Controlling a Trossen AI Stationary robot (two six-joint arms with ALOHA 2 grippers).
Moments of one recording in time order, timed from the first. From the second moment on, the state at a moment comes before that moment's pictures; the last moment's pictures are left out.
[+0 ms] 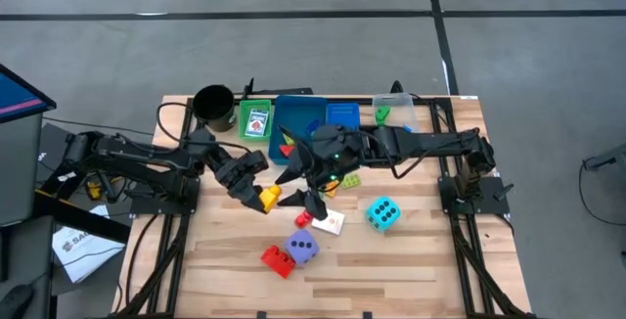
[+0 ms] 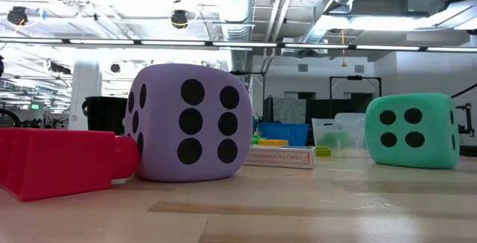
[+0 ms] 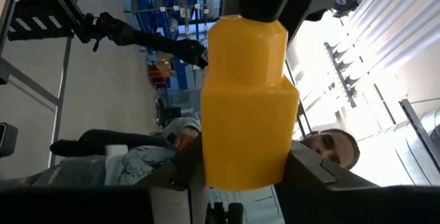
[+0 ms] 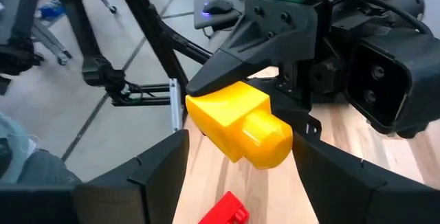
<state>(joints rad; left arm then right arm) 0.00 1.09 0.65 0.72 0.75 -1.64 0.14 1.89 2.09 -0.64 -0.19 0.20</state>
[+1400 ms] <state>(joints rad) -0.02 1.15 0.71 0.67 0.96 -1.63 0.14 1.99 2.09 -0.57 -0.26 0.15</state>
